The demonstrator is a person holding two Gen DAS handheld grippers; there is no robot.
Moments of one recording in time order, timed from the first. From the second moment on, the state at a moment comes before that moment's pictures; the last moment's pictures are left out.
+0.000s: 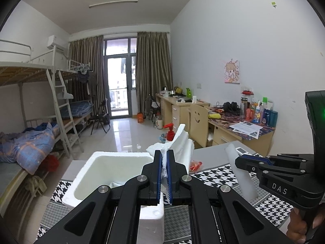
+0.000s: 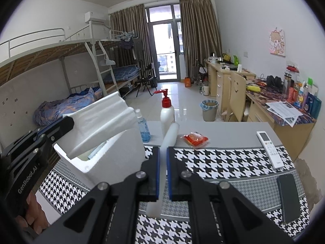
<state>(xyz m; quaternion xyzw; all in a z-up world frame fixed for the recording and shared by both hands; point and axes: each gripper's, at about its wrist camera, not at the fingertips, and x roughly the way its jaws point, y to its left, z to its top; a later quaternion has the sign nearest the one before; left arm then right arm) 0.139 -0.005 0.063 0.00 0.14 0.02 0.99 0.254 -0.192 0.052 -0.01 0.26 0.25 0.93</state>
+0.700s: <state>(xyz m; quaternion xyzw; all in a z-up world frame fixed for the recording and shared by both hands) 0.145 0.024 0.067 -0.01 0.14 0.05 0.99 0.259 -0.158 0.060 -0.03 0.25 0.28 0.93</state>
